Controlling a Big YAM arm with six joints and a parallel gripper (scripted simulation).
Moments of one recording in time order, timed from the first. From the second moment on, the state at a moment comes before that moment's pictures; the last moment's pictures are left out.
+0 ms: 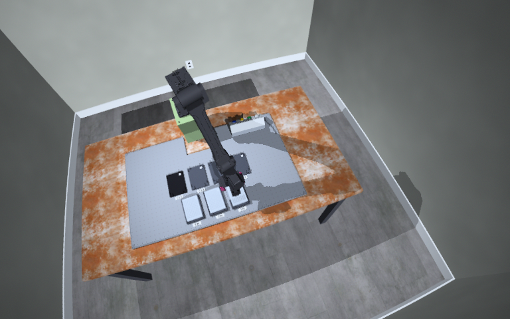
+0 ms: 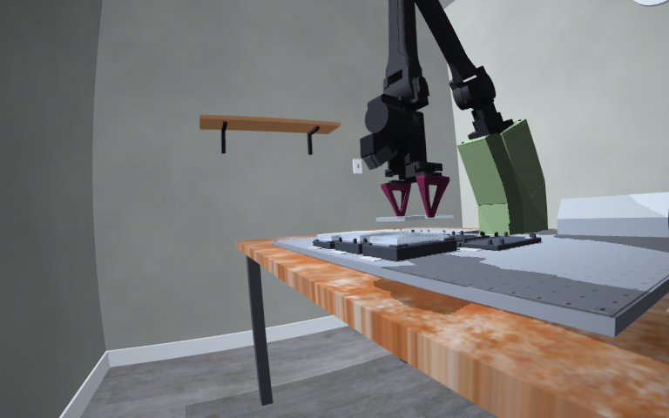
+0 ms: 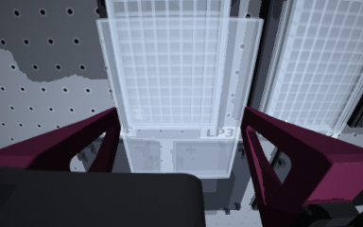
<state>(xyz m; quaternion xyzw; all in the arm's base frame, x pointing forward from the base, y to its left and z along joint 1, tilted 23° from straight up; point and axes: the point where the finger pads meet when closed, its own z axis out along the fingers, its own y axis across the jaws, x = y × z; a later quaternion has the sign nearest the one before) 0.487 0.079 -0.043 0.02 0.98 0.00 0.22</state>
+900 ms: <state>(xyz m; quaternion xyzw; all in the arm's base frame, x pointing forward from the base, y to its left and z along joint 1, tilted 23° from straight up) 0.515 0.088 -0.036 0.02 0.98 0.00 0.21</state>
